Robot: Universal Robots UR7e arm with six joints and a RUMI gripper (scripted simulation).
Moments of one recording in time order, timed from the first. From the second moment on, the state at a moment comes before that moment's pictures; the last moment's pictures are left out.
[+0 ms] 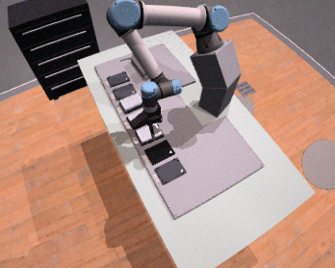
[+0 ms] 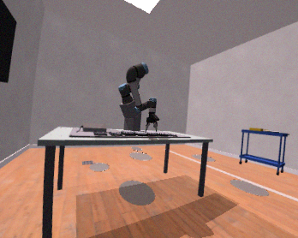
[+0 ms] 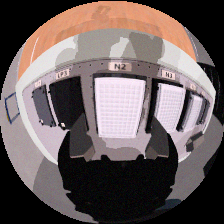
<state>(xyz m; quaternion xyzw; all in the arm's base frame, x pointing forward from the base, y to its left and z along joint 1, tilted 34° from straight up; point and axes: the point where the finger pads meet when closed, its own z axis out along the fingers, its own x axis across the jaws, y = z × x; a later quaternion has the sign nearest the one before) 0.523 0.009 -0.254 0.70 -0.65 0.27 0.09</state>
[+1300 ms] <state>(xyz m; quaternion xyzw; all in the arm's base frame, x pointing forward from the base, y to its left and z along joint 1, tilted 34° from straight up) 0.516 0.020 -0.234 0.70 -0.66 0.27 0.10</state>
